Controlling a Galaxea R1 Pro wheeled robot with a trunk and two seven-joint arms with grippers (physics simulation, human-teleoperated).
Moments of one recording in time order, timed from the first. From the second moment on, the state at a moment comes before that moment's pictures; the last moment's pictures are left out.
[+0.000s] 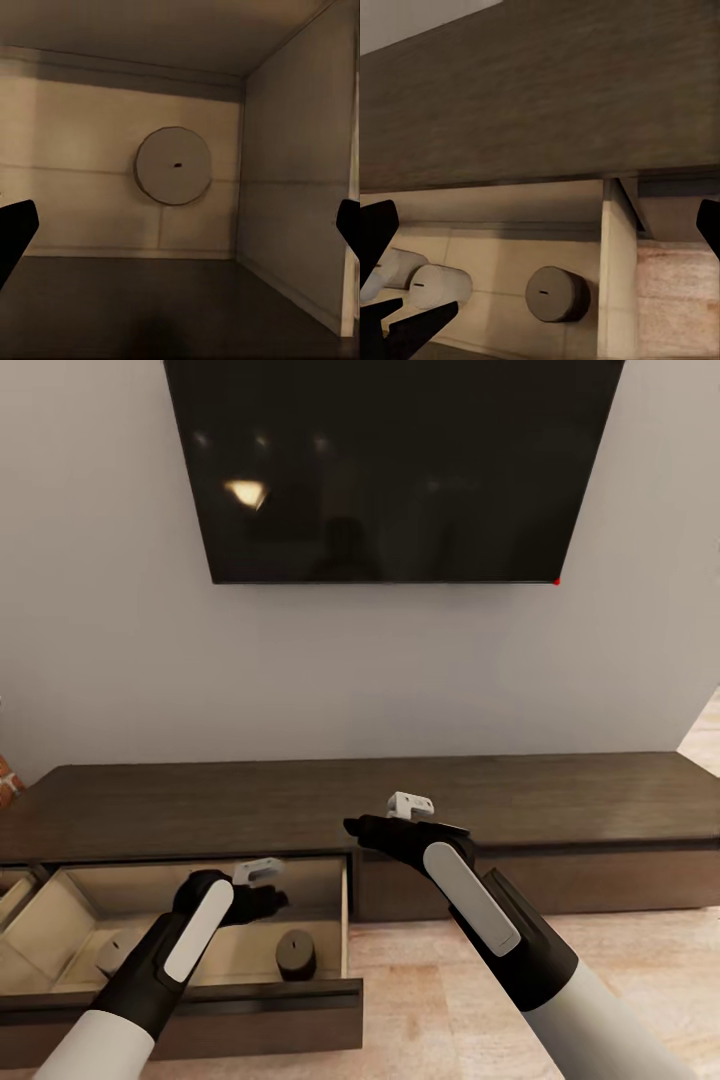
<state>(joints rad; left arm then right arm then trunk) -0.53 0.08 -0.22 -1.16 0.73 0.95 0.46 -0.69 -0.02 0.60 -1.45 -1.12 0.66 -0.69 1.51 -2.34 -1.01</state>
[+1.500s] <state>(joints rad) -0.53 0.10 -0.10 -1.21 0.74 0.99 0.46 -0.69 -0.02 0.60 -1.45 -1.12 0.66 -0.69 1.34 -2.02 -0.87</state>
